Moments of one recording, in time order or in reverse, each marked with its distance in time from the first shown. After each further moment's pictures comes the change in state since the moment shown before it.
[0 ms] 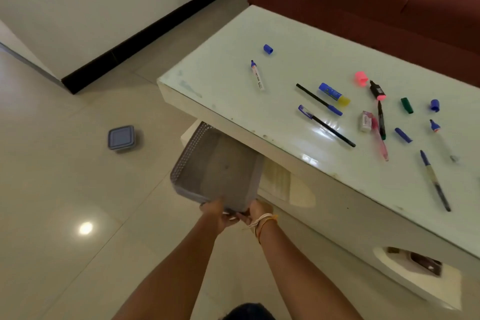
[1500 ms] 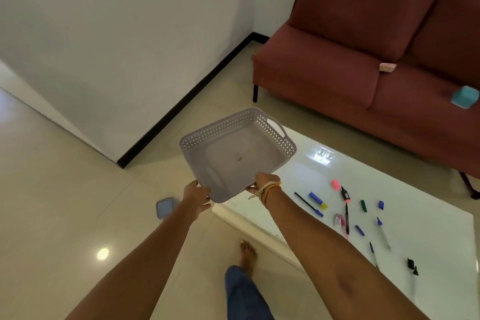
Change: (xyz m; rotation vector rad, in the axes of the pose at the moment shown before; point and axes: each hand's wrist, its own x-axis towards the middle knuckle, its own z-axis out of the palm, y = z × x) left_hand -0.341 0.418 0.086 0.489 -0.034 0.239; right_hand -0.368 -0.368 0.218 0.083 0.080 -0.187
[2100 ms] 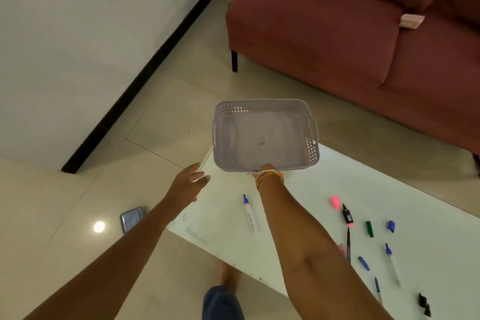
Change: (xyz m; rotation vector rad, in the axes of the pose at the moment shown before) left_hand 0.198 0.101 0.137 0.463 -0.139 0.141; right_hand 0.277 -0.112 0.002 -1.084 0.090 -0.030
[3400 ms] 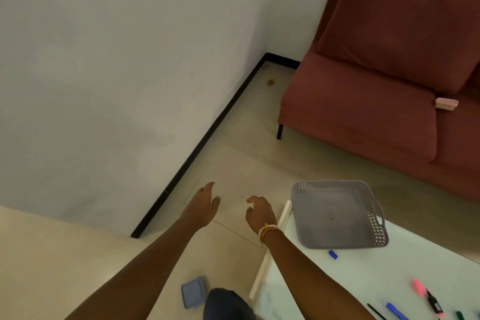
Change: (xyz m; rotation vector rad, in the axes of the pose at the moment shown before) left_hand 0.049 0.108 -0.291 0.680 0.107 0.376; right_hand -0.123 -0.281 0.109 -0.108 0.128 -0.503
